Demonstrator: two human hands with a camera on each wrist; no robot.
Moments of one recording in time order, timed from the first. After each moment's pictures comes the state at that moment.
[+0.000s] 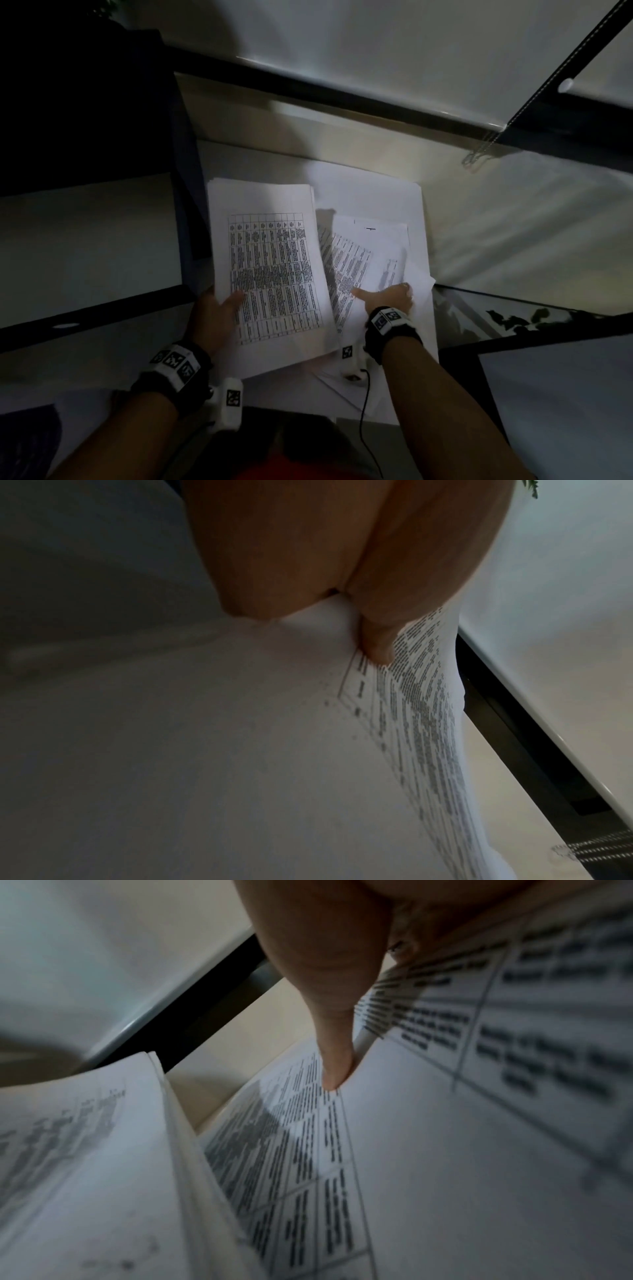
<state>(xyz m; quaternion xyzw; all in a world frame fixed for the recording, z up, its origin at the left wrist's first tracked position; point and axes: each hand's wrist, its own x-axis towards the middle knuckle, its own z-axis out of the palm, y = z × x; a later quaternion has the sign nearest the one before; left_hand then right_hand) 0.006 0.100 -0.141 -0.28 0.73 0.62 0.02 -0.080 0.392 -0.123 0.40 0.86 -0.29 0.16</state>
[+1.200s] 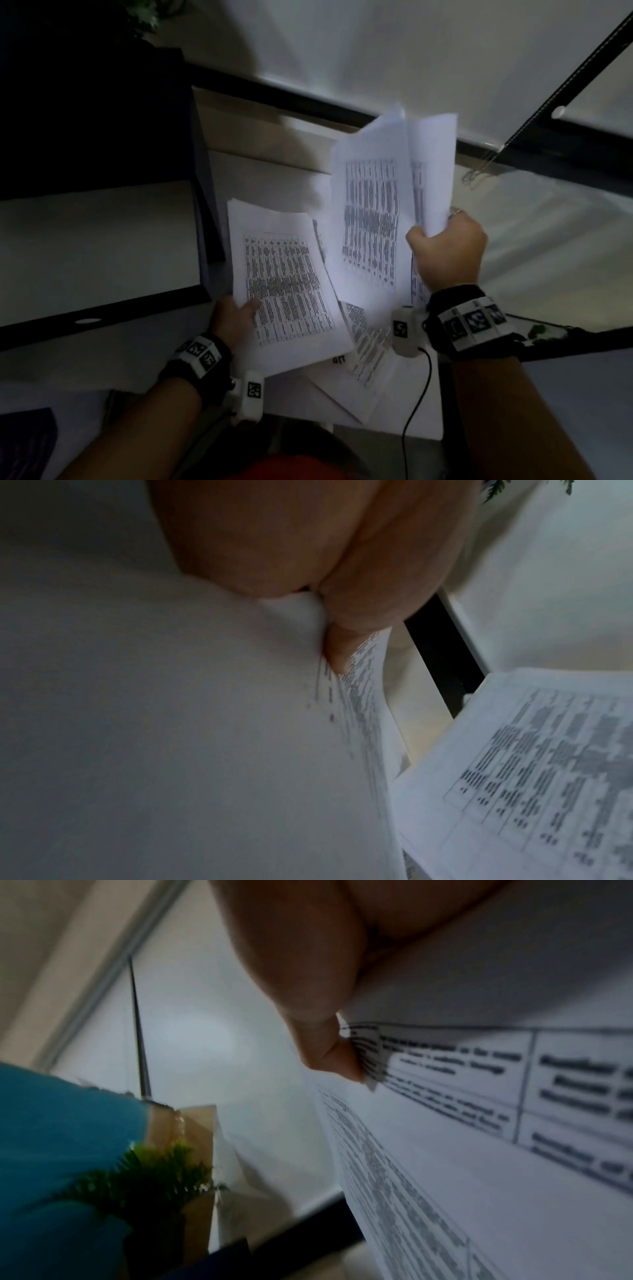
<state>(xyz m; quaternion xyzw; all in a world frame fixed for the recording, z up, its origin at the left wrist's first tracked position) -0.006 0.116 -0.143 -0.32 0.72 0.62 0.06 -0.090 0.395 0.056 0.11 0.93 -0.29 -0.20</state>
